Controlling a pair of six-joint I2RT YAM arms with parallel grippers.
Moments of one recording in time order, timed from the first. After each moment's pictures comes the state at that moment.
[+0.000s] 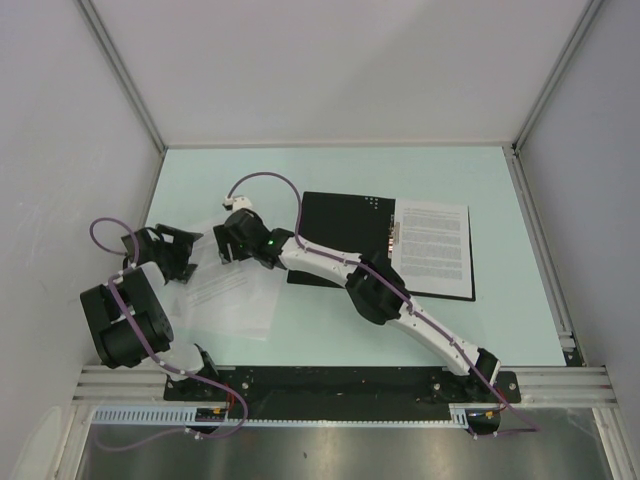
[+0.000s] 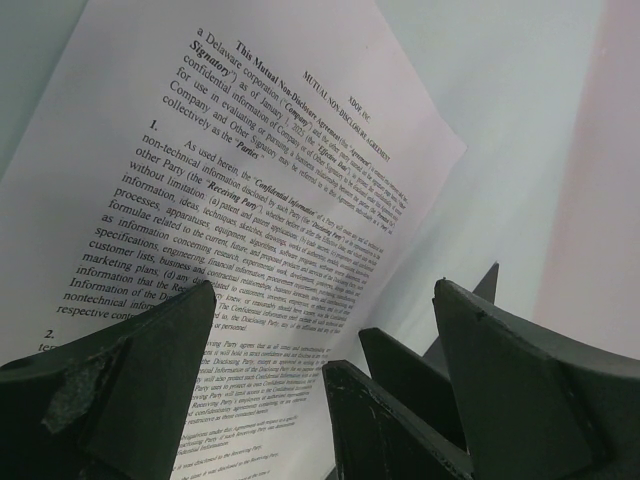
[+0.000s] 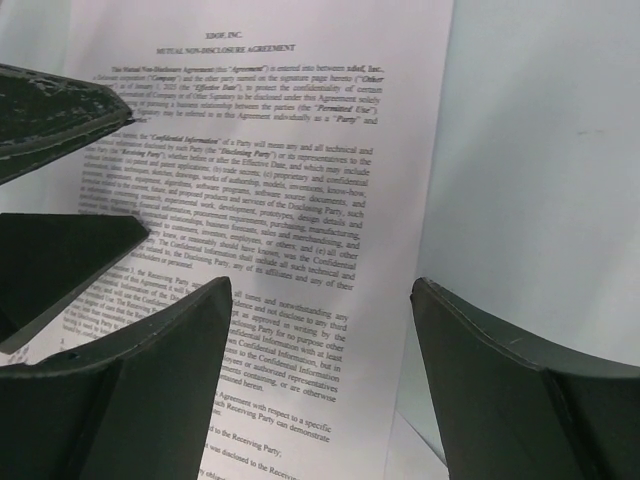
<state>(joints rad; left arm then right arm) 0.48 1.50 0.60 0.10 0.35 -0.94 1.04 2.70 2.40 -0.30 0.13 0.52</state>
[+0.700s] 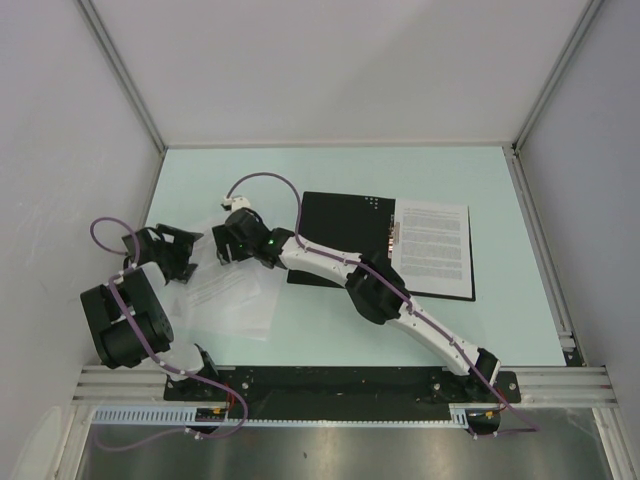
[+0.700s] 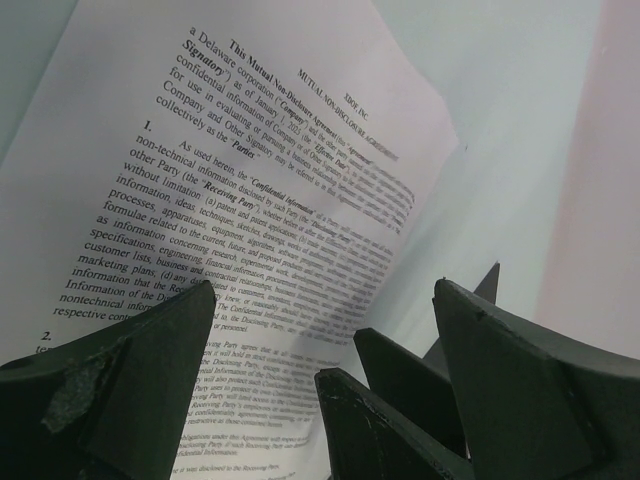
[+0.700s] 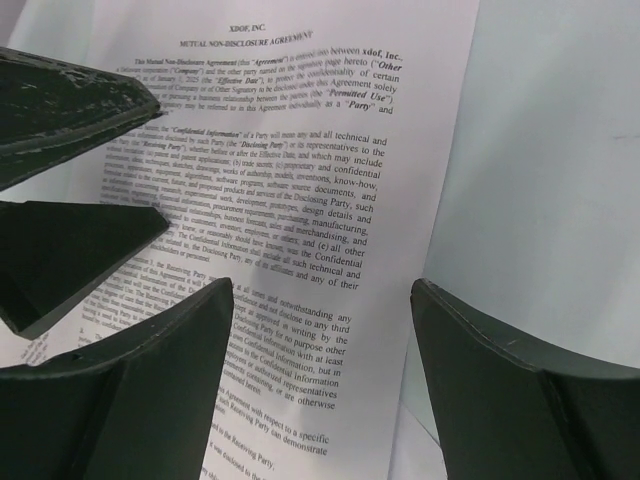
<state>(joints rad) 0.47 1.49 0.60 0.10 0.34 -0.94 1.05 2.70 2.41 -0.30 0.10 0.52</state>
